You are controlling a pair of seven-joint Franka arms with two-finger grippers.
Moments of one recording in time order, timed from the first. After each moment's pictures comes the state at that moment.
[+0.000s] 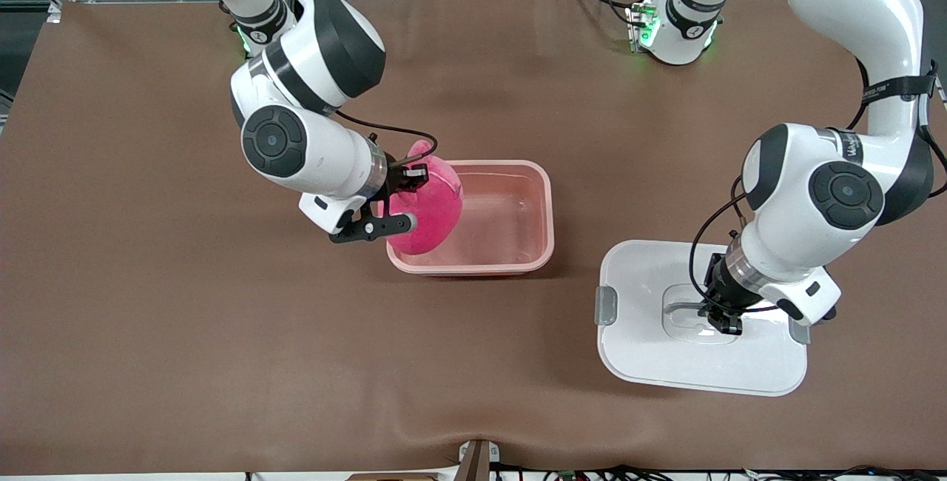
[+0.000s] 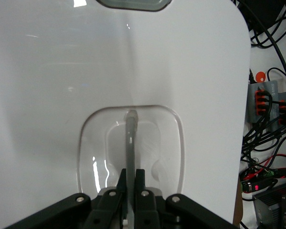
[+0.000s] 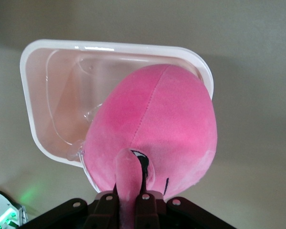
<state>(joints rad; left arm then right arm) -0.16 0.53 -0.10 -1.37 0.10 2.08 -1.71 0.52 0.52 0.00 -1.24 0.33 1.66 0.36</state>
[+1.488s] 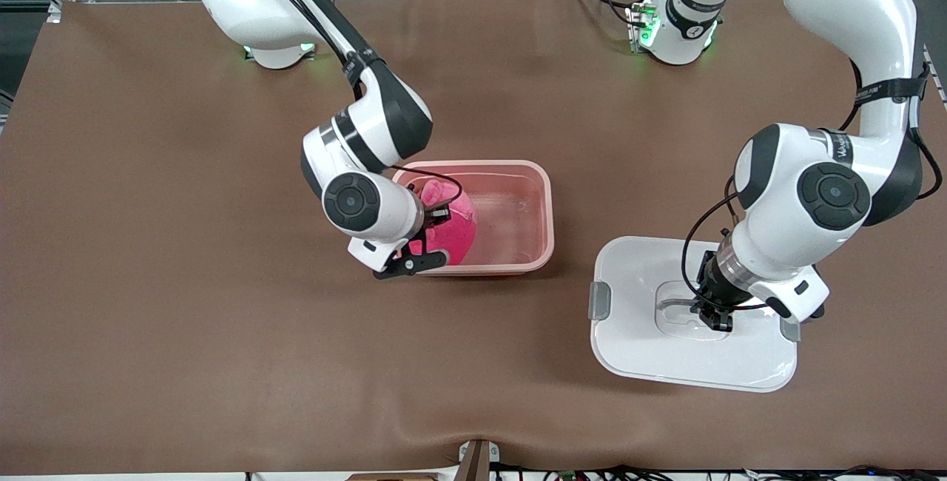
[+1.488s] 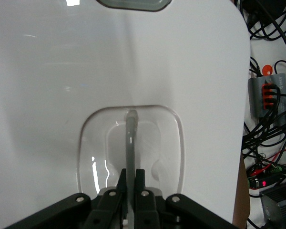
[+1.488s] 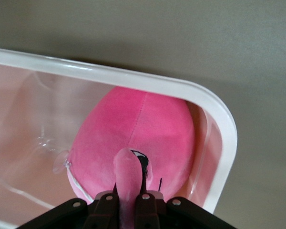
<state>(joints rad) -0.16 0.53 -0.11 -1.39 0.10 2.08 -1.71 0.56 0.75 0.00 -1.18 0.23 1.79 0.31</state>
